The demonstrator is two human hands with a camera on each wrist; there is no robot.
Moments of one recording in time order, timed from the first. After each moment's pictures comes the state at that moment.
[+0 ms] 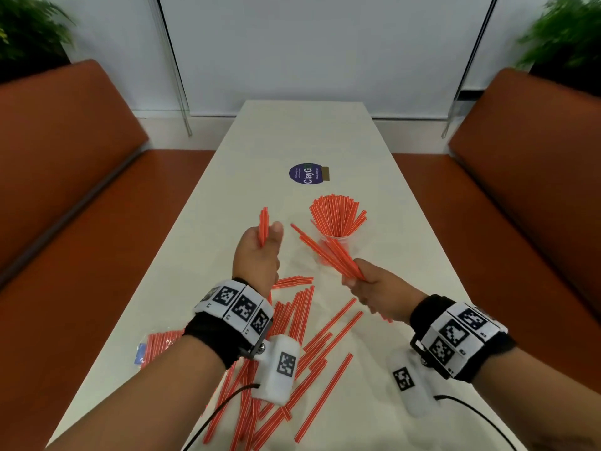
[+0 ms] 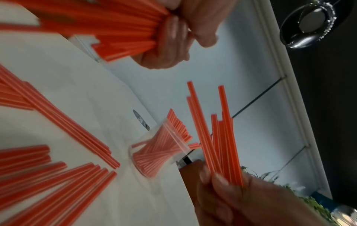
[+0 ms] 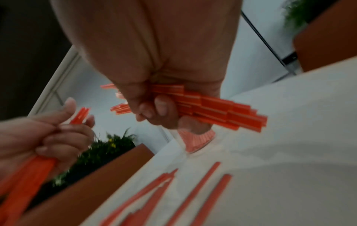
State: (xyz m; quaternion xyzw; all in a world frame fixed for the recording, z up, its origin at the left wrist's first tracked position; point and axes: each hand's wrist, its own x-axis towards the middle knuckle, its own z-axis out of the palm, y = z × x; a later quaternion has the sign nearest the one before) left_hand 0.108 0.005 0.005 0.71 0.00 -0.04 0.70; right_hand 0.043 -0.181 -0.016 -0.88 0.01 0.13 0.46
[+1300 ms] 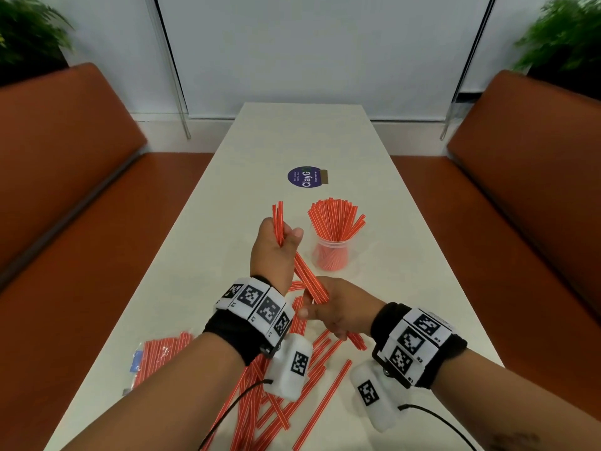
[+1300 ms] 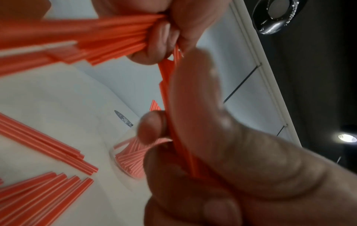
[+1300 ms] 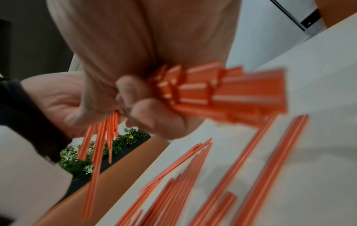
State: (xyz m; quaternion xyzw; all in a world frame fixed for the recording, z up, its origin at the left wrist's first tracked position) left_hand 0.113 -0.019 0.007 0.77 -0.06 0.02 0.63; right_hand 0.055 -0.137 -0.019 -0.82 -0.02 0.21 0.52
